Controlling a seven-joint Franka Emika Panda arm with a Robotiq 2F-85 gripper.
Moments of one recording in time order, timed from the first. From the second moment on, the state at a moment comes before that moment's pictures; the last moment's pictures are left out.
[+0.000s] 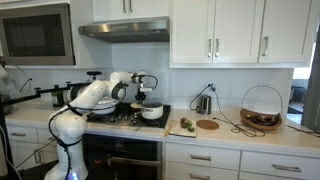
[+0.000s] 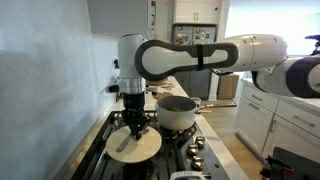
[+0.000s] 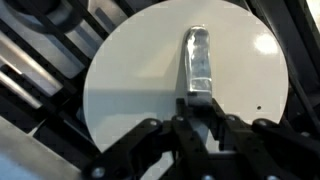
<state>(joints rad) 0.45 0.90 0.28 -0.80 -0.13 1.66 -1.05</state>
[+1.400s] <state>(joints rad) 0.45 0.94 0.26 -0.80 -0.13 1.67 -1.05</state>
